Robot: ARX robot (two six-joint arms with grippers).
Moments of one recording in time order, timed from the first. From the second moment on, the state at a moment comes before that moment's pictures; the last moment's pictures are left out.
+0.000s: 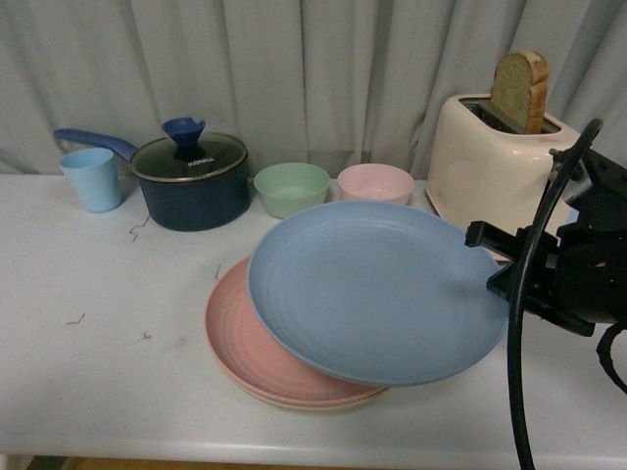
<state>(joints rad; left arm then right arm) 0.00 0.01 0.01 0.00 0.00 -0.02 0.22 1.87 0.84 0.32 -0.11 0.53</state>
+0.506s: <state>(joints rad) 0.00 0.01 0.01 0.00 0.00 -0.01 0.32 2.03 0.95 0.30 -0.04 0.51</state>
